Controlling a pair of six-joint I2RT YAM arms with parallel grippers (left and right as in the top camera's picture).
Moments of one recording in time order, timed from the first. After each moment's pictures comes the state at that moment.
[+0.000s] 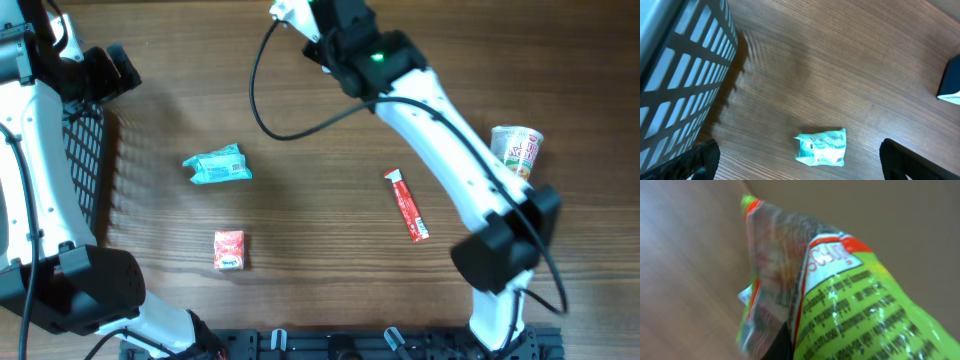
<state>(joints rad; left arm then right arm) 0.31 1.78 1.90 -1.25 0.10 -0.18 0.59 2.06 2.05 -0.60 0.37 -0.73</state>
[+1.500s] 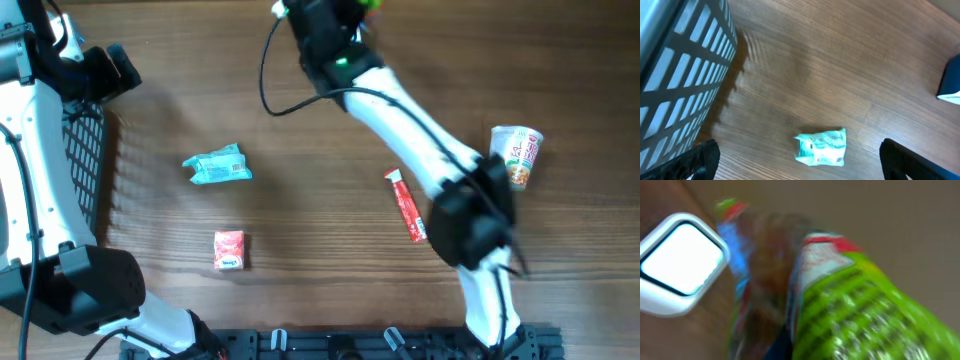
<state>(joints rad) 0.31 1.78 1.90 -1.25 0.10 -0.18 0.60 2.18 2.05 -0.44 0.83 -0.79</state>
